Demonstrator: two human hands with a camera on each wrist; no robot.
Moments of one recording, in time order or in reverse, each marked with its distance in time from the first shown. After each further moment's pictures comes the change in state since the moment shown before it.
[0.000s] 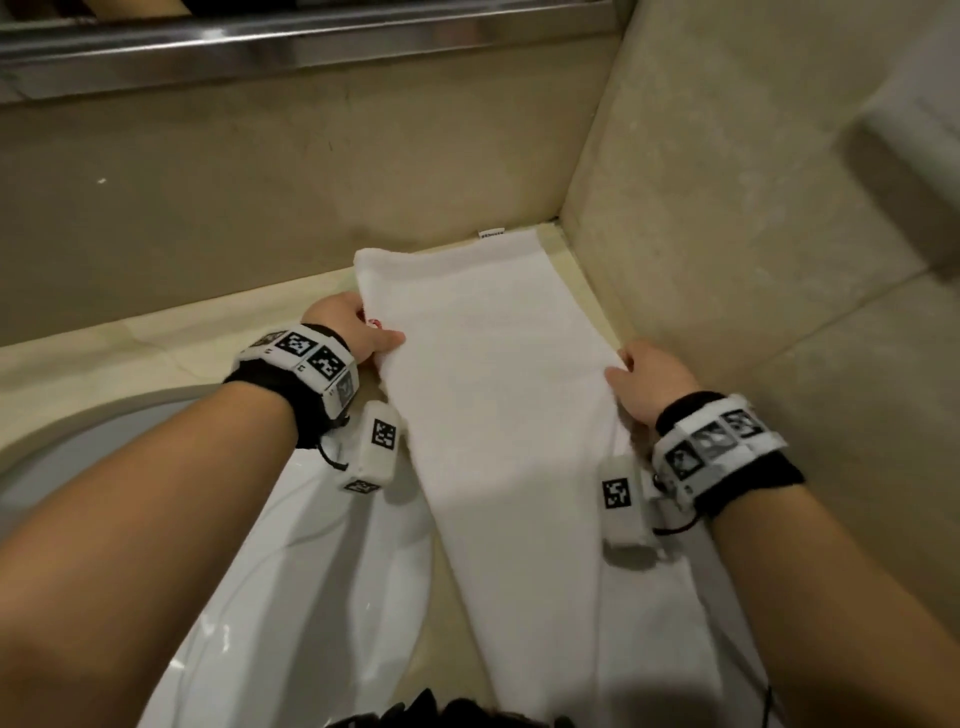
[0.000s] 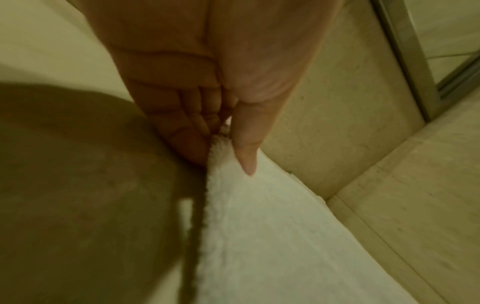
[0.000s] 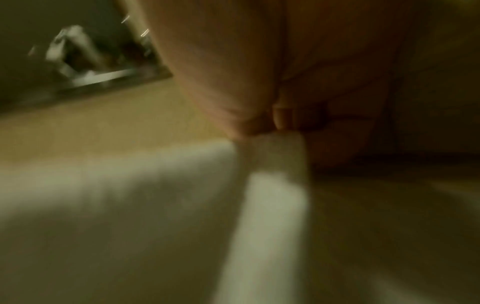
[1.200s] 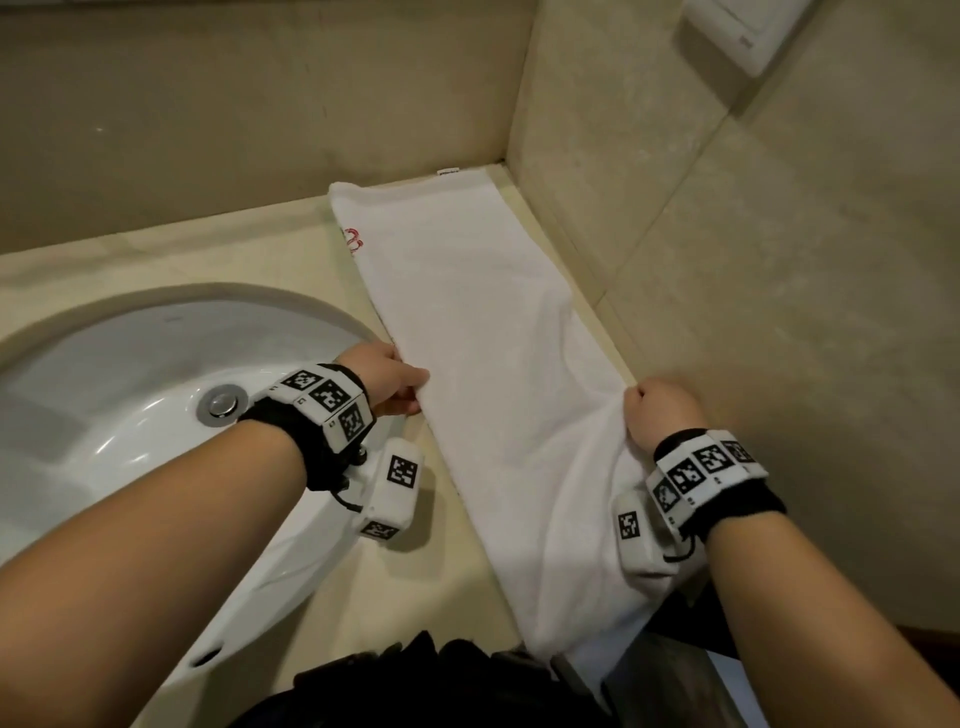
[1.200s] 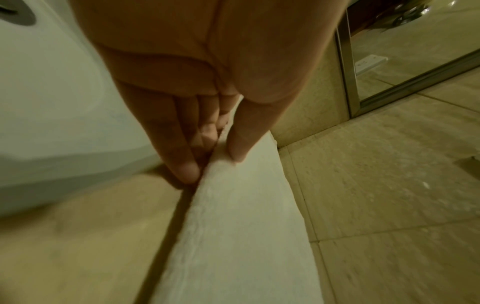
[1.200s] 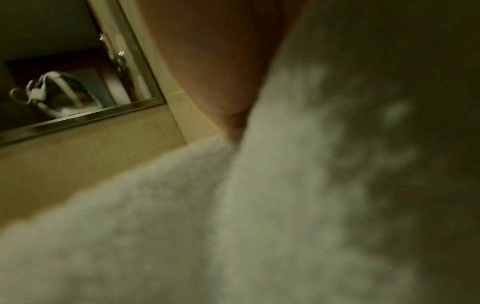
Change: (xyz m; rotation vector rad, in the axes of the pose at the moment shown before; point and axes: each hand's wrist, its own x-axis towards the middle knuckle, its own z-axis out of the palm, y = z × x) left_hand -0.156 -0.034 0.064 -0.566 -0.352 -0.173; right_hand -0.140 0.091 0.040 -0.062 0.127 0.220
